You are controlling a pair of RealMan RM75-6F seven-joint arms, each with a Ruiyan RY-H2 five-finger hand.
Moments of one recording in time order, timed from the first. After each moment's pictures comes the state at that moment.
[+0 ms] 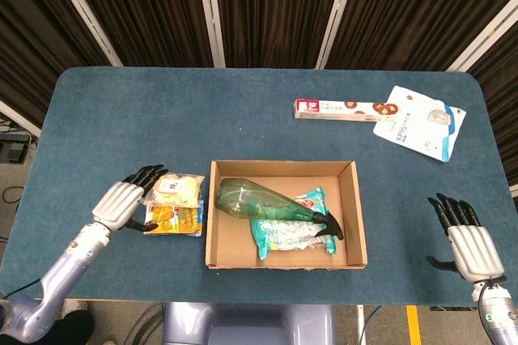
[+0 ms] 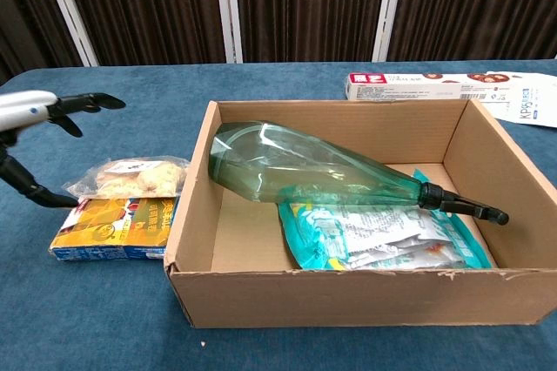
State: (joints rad) left arm -0.56 -1.31 -0.02 -1.58 1.37 1.03 -0.01; right arm 0.14 -1.08 0.02 -1.62 -1.46 1.31 -0.02
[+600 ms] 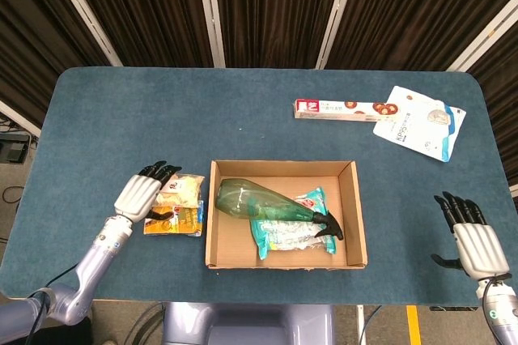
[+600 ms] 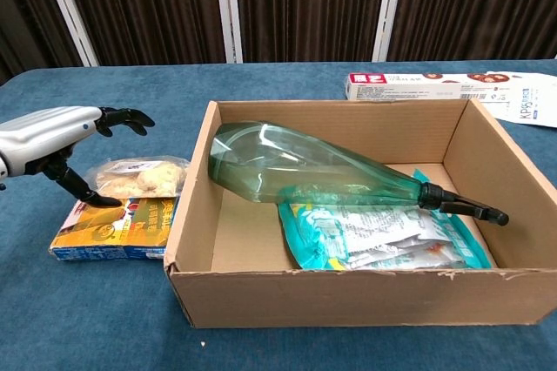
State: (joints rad) left arm -0.58 -1.57 -0.07 -1.30 1.36 1.07 0.08; right arm 0.14 -1.07 0.03 -1.60 -1.43 1.29 0.00
